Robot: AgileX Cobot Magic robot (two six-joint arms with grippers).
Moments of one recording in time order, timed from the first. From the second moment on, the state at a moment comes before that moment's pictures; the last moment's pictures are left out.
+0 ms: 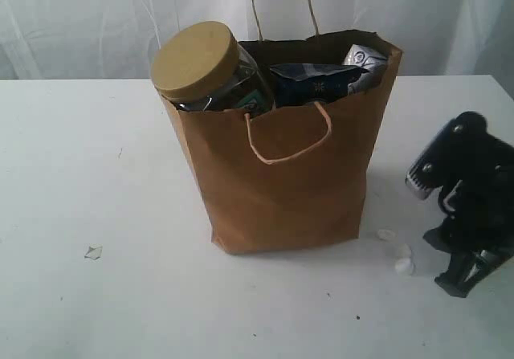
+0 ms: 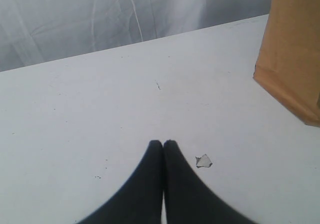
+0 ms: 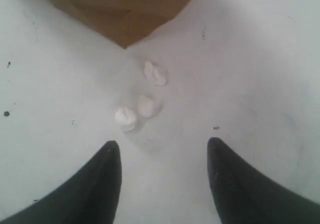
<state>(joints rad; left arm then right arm) -0.24 0.01 0.02 -0.03 0.22 0.13 0.26 1.19 -0.61 0.01 0.46 -0.69</state>
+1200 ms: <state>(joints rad) -0.24 0.01 0.02 -0.03 0.22 0.13 0.26 1.77 -0.78 0.19 0.21 -1.02</state>
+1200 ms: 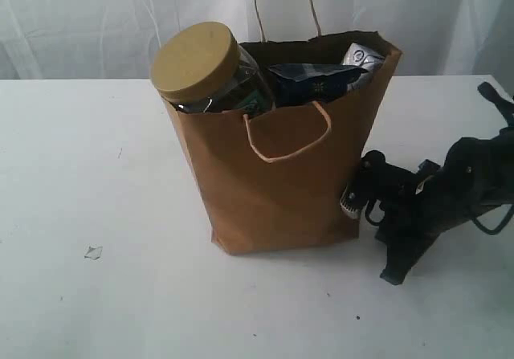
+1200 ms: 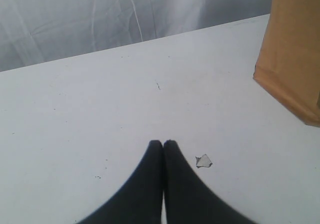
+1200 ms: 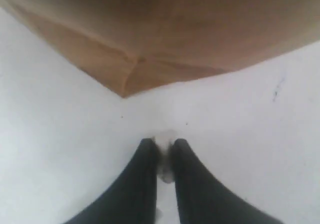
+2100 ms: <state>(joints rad) -0.24 0.01 0.02 -0.03 0.22 0.13 0.26 1.23 -0.64 0.18 0.46 -0.46</state>
